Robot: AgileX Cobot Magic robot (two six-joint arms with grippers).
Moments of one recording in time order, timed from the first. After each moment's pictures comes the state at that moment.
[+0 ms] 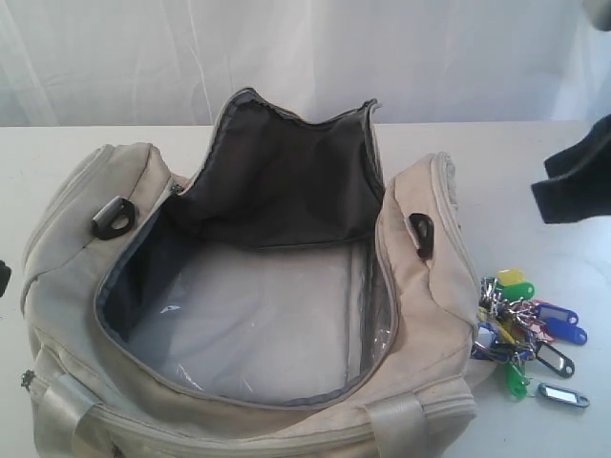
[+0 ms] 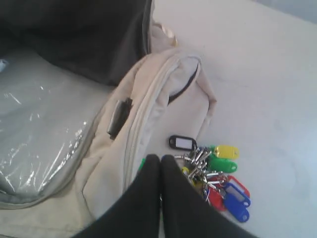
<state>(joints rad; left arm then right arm) -0.33 0.60 -0.62 -0.23 0.72 0.38 0.31 0.91 -0.96 -0.09 0.87 0.01</state>
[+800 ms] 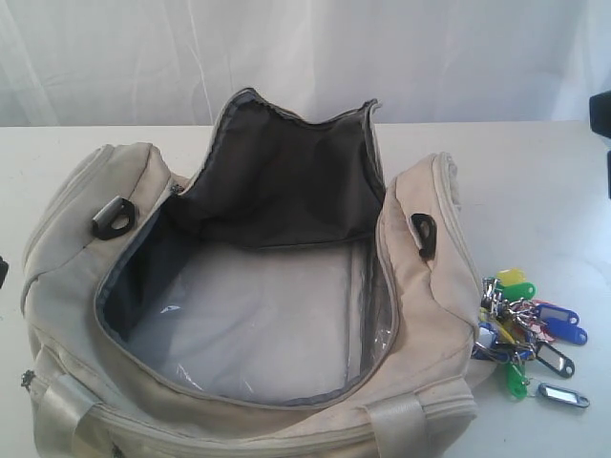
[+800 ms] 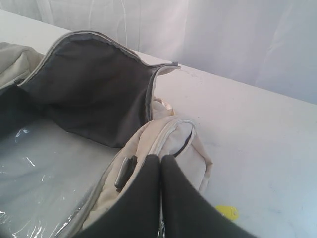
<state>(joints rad) -0.33 0.60 -0.62 -0.21 0.71 0.39 0.31 0.72 -0.86 -0.08 0.65 0.01</state>
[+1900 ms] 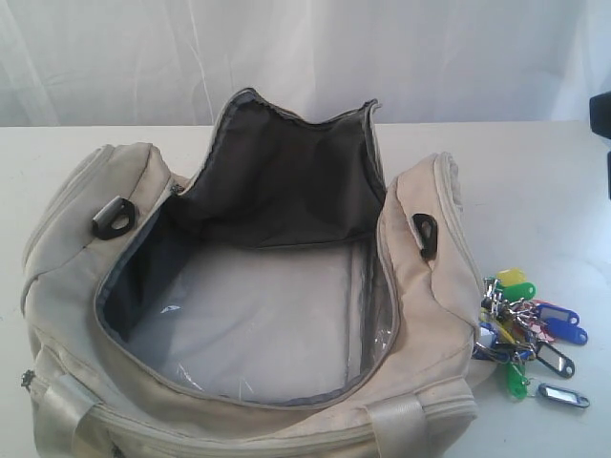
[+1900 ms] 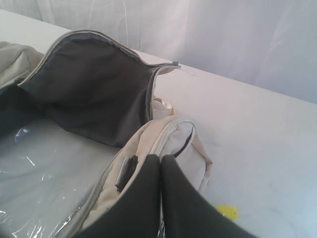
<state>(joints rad) -0.09 0.03 -0.62 -0.23 0.66 0.37 0.31 0.72 -0.86 -0.08 0.65 0.01</state>
